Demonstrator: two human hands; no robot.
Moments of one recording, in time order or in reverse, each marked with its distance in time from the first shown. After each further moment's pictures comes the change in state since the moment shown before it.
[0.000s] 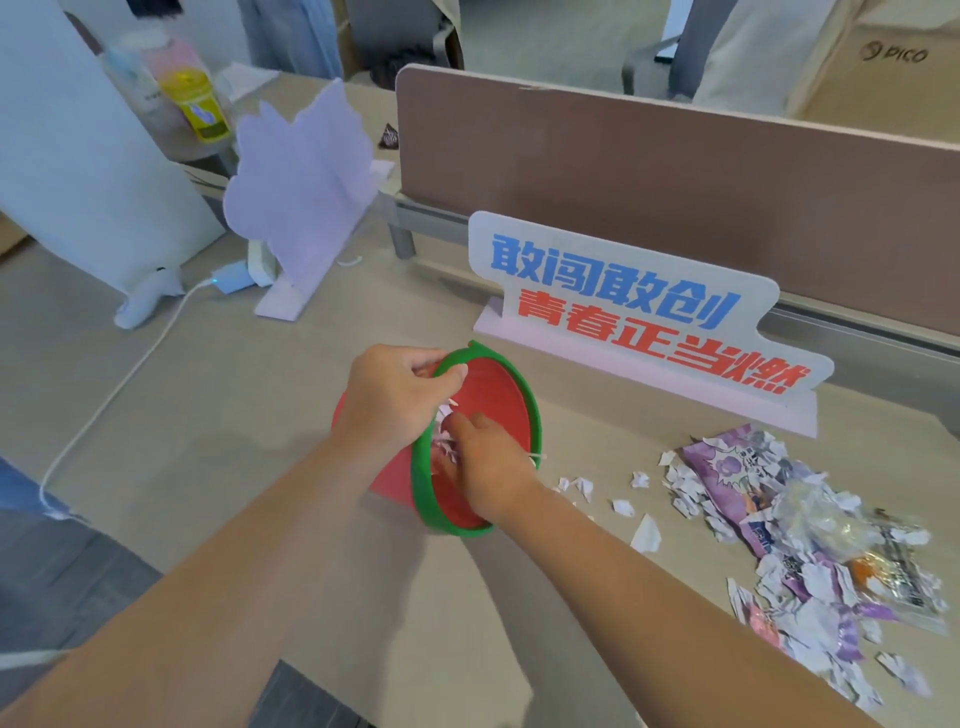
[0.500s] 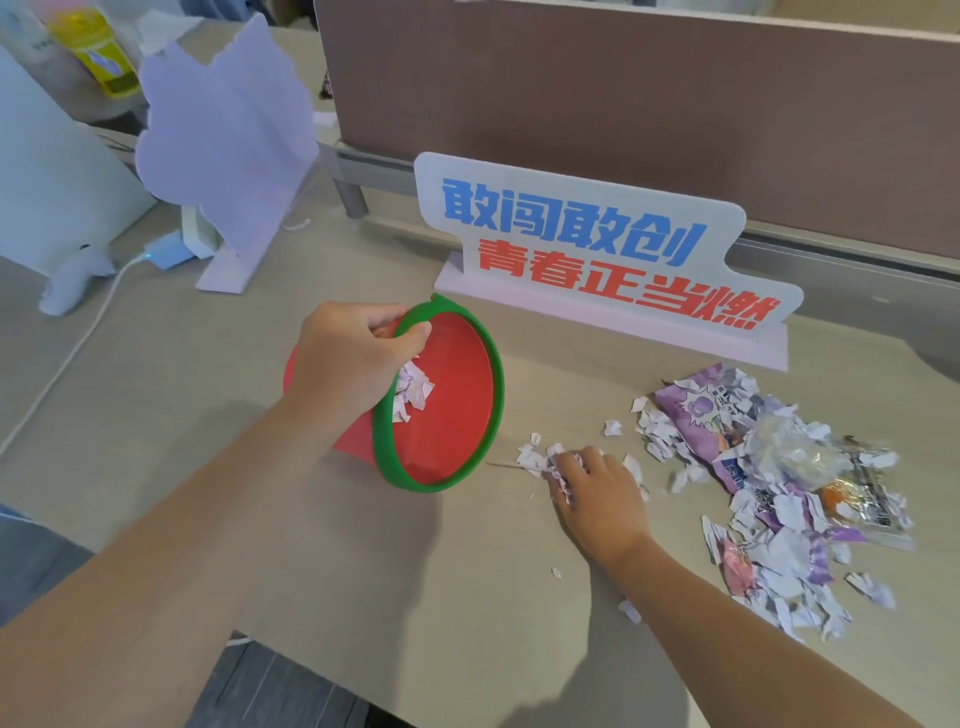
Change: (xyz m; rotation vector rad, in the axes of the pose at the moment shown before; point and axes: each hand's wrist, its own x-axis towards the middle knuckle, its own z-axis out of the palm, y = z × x) left_hand -0.002 0.002 0.012 0.065 -0.013 -0.009; right_hand -0.097 0.161 0.051 -0.318 0.270 0.176
